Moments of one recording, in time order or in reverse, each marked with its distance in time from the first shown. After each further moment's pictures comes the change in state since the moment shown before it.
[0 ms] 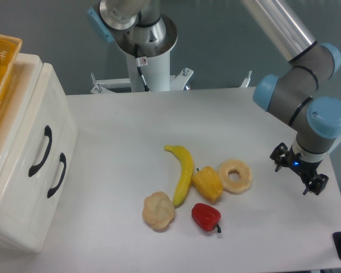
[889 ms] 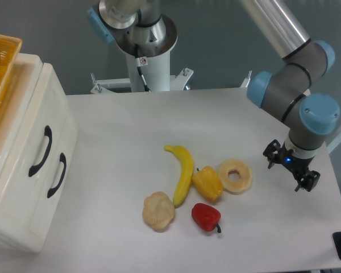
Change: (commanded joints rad) arm 0.008 0.038 -0.117 0.060 -0.014 -0.011
